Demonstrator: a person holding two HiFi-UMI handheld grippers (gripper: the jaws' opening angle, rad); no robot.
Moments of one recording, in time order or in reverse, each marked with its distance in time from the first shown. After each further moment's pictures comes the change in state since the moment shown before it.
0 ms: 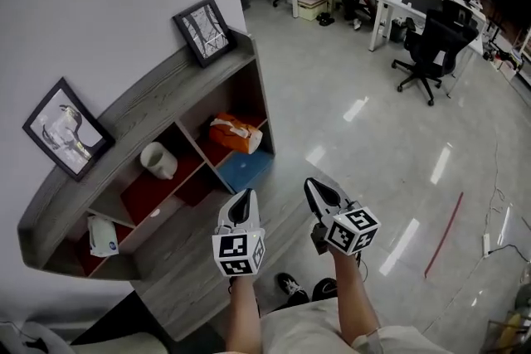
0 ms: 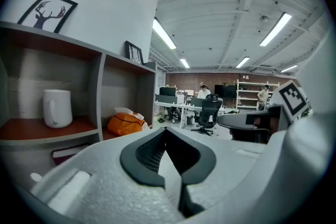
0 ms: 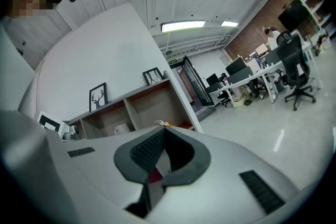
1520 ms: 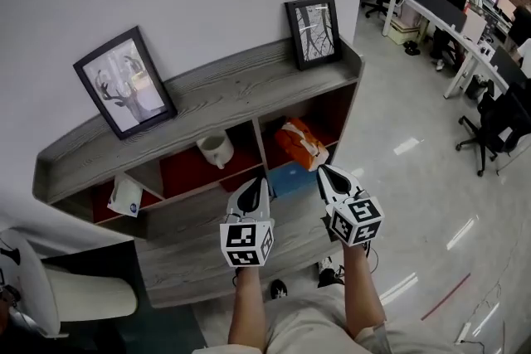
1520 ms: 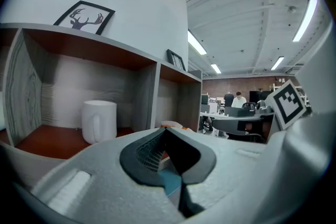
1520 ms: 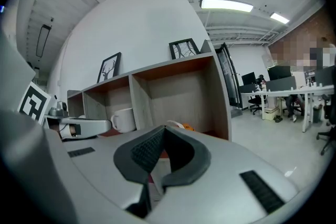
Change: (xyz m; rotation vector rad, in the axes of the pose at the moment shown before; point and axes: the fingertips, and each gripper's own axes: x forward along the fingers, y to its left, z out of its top) left arm 0.002 0.122 0.024 -0.095 -0.072 0.343; right arm 0.165 0.049 -0.001 -0.301 0.195 0.257
